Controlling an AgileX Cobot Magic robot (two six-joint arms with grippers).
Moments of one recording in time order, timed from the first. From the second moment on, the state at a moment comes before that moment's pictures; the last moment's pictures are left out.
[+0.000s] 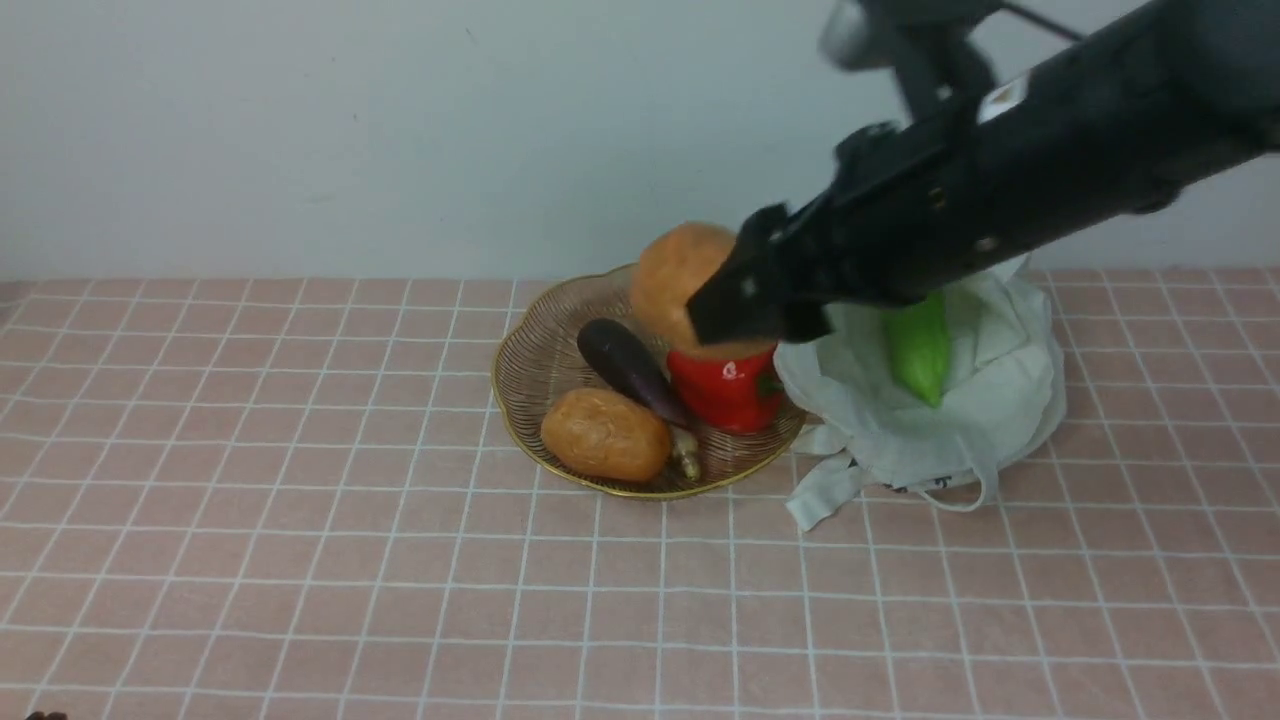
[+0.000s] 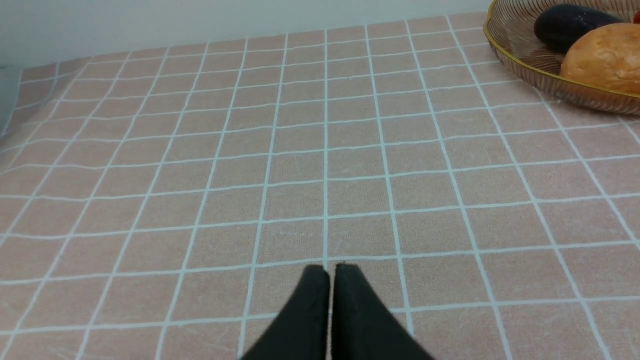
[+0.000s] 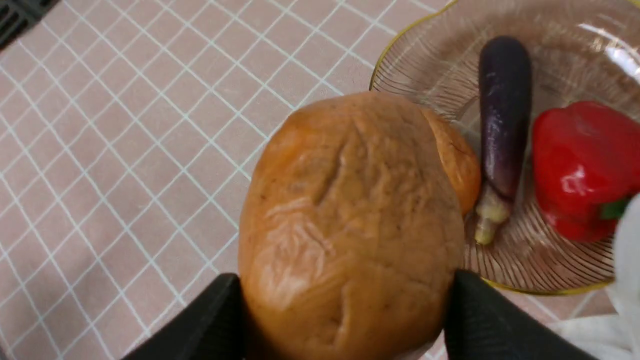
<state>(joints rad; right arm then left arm) 0.51 1.63 -1.42 0.54 0.87 -0.37 -0.03 -0.01 0.03 0.04 0.38 0.02</state>
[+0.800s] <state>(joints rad) 0.51 2.00 -1.42 0.55 0.32 -0.39 -0.03 -0.01 0.03 0.04 0.38 0.02</state>
